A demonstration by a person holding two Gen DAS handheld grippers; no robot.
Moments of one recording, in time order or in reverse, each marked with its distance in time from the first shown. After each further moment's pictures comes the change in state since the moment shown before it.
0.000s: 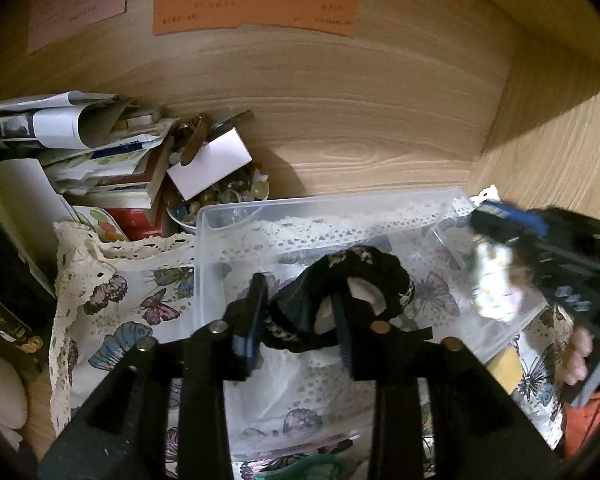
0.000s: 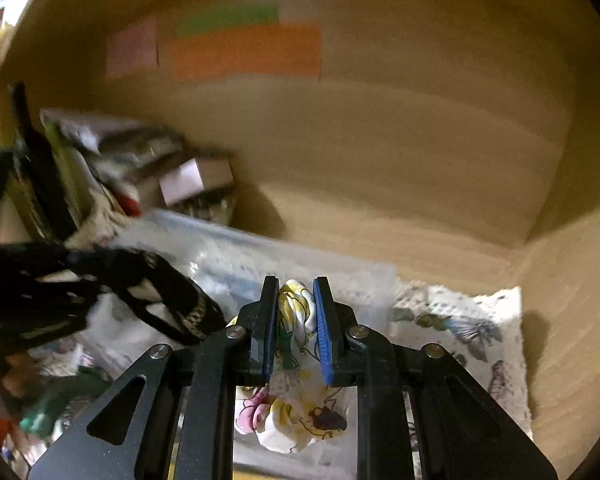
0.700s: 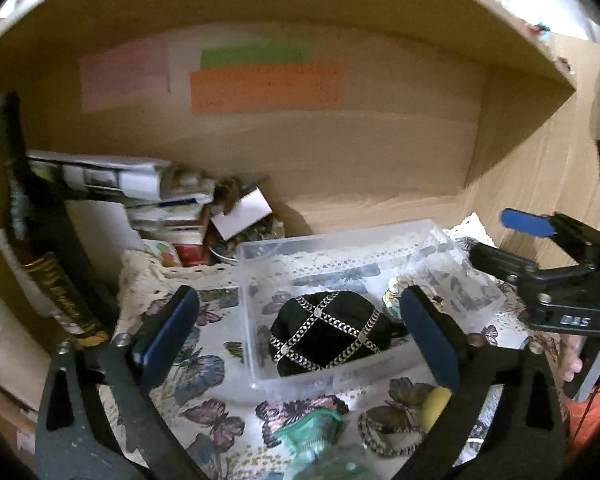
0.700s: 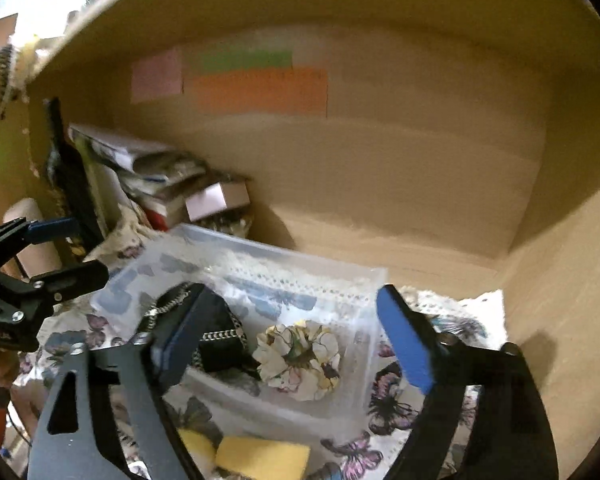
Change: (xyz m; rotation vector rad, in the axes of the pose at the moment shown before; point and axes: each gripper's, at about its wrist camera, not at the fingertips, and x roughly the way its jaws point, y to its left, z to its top) left arm -0.096 -0.009 -0.021 0.039 -0.206 0.070; right arm -0.094 0.009 -0.017 -0.017 -0.194 -0.009
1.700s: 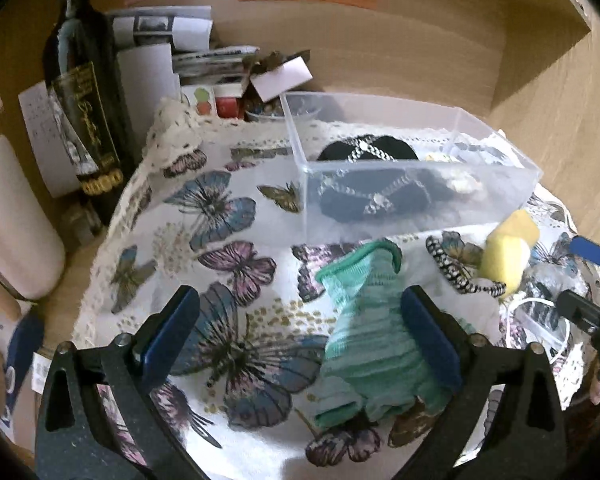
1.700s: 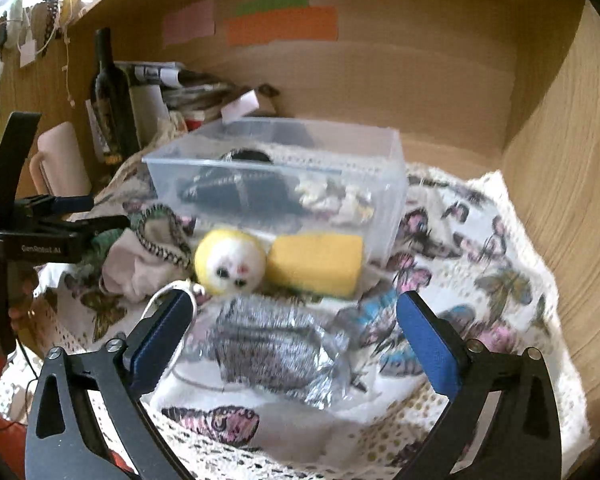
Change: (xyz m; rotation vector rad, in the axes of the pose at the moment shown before) left arm 0.004 0.023 -0.109 -0.059 0.219 0.049; right arm -0.026 0.033 -0.122 0.053 0.151 0.045
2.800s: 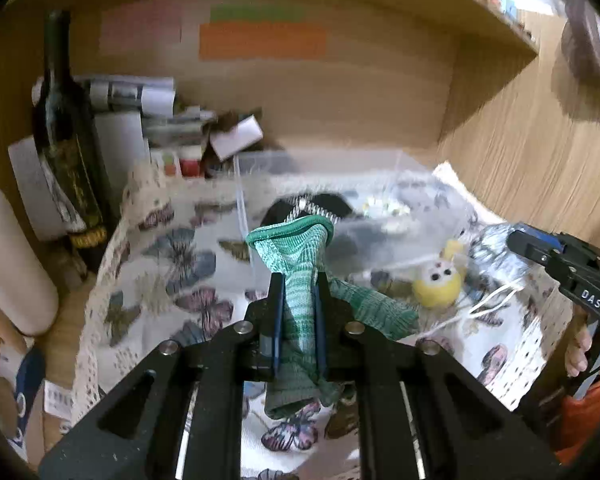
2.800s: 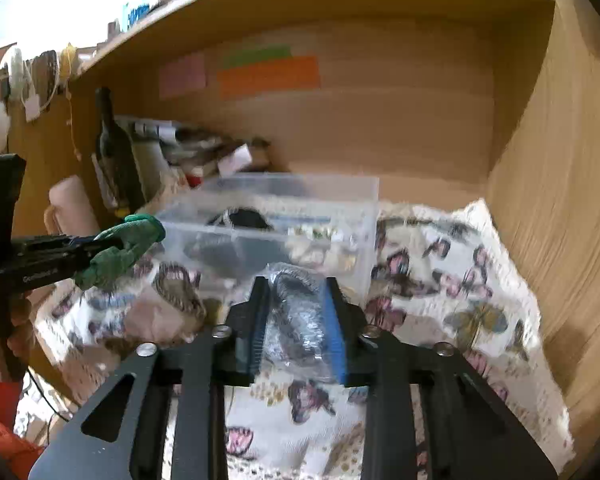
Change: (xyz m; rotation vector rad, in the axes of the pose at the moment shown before) left arm -0.053 -0.014 0.026 0.042 -0.140 -0.132; right arm -0.042 -0.019 0.034 0.066 -0.174 0.001
